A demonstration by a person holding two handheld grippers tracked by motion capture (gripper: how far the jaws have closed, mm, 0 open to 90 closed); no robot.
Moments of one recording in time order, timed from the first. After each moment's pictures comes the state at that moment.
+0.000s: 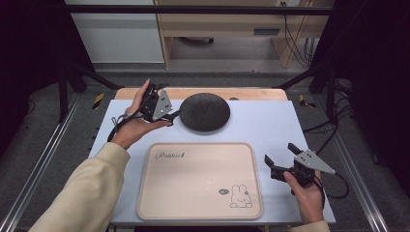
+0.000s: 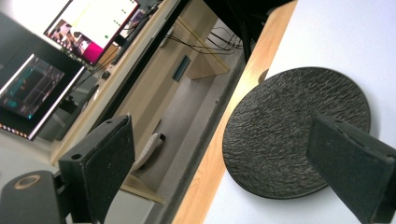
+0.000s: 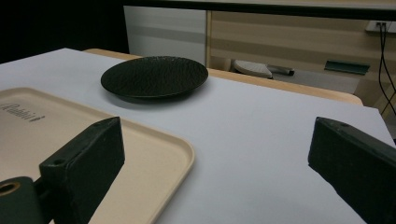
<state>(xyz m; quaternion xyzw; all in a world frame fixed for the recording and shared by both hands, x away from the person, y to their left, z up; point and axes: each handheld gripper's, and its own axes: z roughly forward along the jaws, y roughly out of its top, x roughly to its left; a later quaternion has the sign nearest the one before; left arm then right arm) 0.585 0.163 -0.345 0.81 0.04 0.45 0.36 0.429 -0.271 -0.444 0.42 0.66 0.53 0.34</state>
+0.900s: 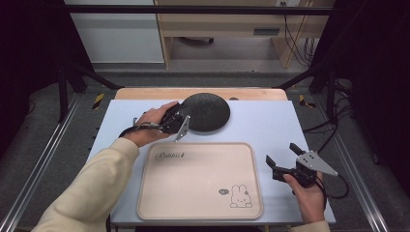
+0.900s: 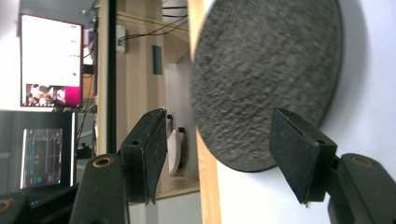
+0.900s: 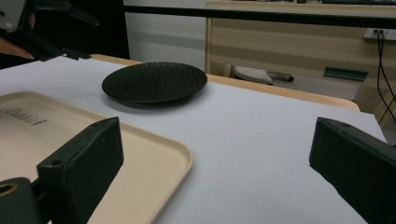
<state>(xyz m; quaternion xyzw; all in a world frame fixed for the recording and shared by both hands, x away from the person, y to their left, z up) 0.604 0.131 -0.427 0.84 -0.17 0.49 0.17 0.426 -0.274 -0.444 0.41 0.66 0.53 0.34</state>
